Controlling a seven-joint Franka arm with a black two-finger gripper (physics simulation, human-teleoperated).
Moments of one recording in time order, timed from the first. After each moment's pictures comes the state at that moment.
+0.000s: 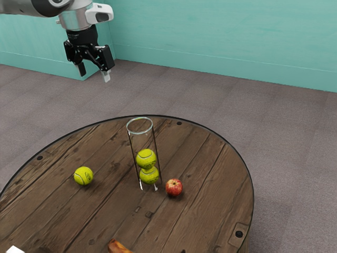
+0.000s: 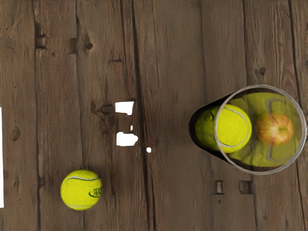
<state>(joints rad) 0.02 0.03 -0.02 -1.48 0.02 1.55 0.04</state>
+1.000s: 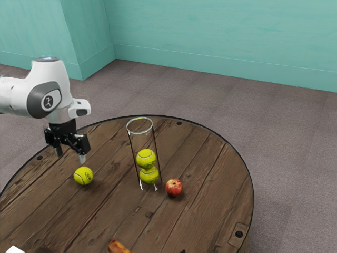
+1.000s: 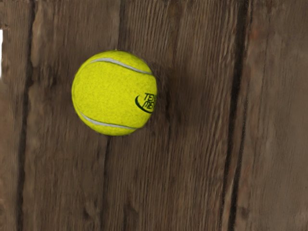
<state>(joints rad) 0.22 -0.08 -0.02 -2.29 0.04 2.11 0.06</state>
